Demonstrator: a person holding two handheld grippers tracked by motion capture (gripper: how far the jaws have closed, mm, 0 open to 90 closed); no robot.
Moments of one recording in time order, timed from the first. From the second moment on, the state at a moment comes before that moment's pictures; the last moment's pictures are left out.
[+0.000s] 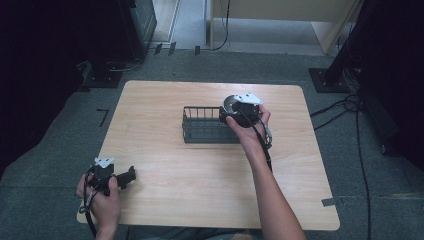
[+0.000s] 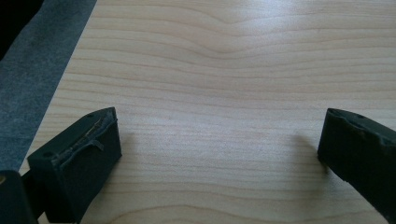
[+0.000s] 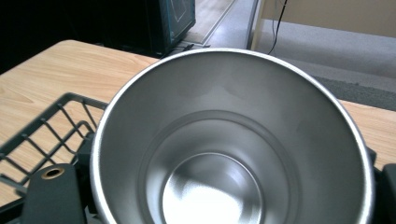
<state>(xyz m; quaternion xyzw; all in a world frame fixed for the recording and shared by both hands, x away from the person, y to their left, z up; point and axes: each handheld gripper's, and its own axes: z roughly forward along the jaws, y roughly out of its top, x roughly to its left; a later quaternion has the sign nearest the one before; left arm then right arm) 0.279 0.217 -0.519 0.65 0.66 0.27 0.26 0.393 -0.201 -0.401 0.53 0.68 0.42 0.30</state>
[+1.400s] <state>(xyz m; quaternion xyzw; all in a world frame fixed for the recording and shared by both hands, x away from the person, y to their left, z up) 0.279 0.218 -0.519 0.65 0.66 0.27 0.26 0.390 -0.213 -0.418 0.53 0.71 0.38 0.25</state>
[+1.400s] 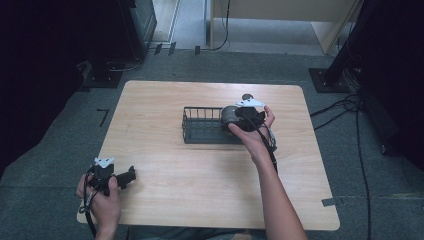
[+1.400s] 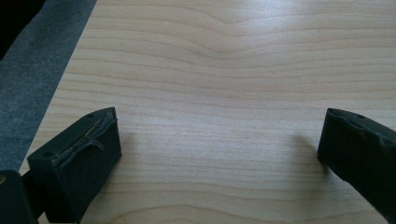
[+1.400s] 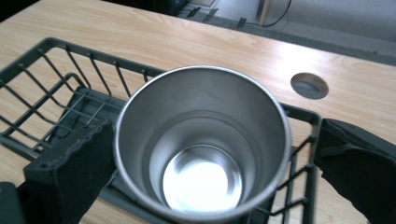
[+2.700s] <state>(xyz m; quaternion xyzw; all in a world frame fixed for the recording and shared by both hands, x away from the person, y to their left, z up) 0.279 0.218 -0.519 0.65 0.66 0.27 0.26 0.301 -0.308 -0.445 0.58 0.67 0.37 0.27</state>
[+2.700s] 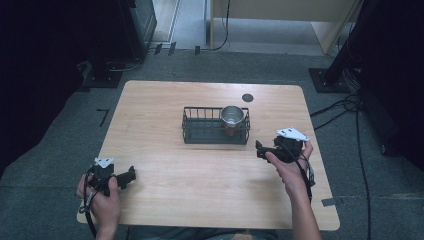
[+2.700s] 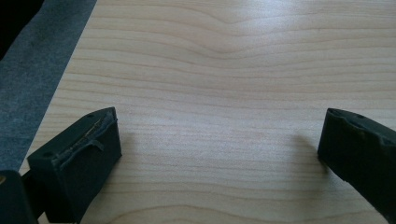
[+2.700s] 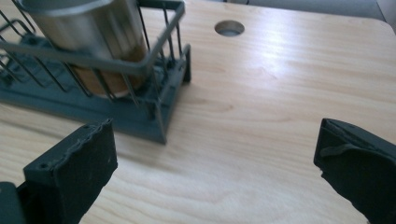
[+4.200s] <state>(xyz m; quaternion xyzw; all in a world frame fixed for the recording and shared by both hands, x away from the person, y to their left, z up) 0.279 0.218 -0.519 0.65 0.66 0.27 0.26 0.226 -0.397 -0.517 0.66 0.63 0.30 0.26</state>
